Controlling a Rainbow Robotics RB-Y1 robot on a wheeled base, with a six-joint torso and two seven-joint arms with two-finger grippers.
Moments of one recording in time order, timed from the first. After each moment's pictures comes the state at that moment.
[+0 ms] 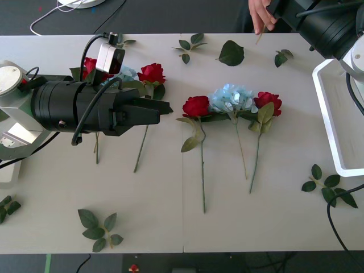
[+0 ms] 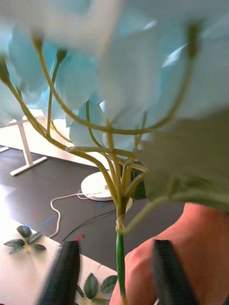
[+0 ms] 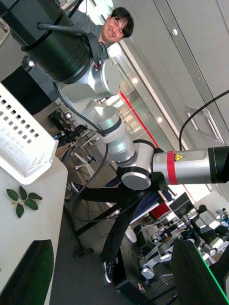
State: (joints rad) right arm -0.60 -0.61 0.10 -1.58 -1.46 0.31 2.34; left arm -0.52 0.73 -0.39 -1.54 2.44 1.25 -2.41
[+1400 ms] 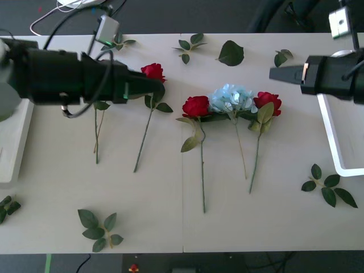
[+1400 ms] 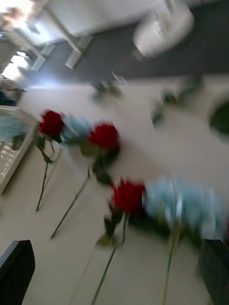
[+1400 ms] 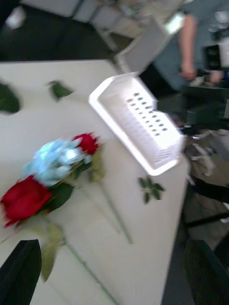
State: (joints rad) right arm -0.28 -0.86 -0.08 -1.94 -1.46 1.04 1.56; left arm -0.91 1.23 -1.00 -1.78 2.53 0.44 -2.34
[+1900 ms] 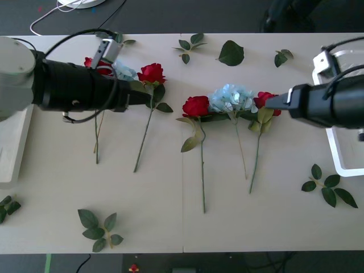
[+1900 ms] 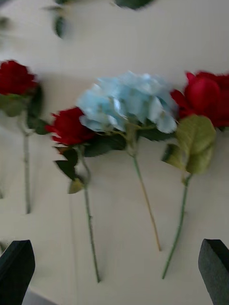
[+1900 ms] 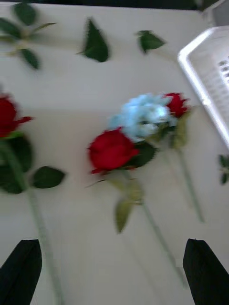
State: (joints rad) right arm -0.29 -0.86 0.04 -2.06 -1.10 1.28 0.96; left arm -1.41 1.27 -1.69 -1.72 2.71 0.18 -2.32
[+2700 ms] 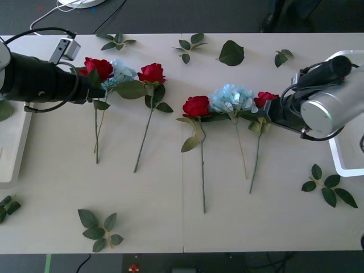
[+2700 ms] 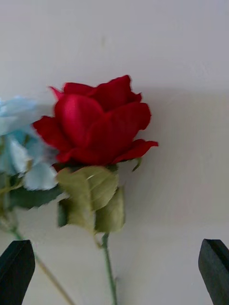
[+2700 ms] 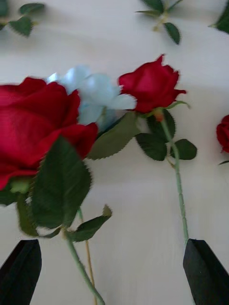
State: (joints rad) right arm -0.52 -0.73 0.40 -1.68 -0.58 1.28 0.69; left arm -1.59 1.27 -2.01 -1.51 2.71 0.17 -2.25
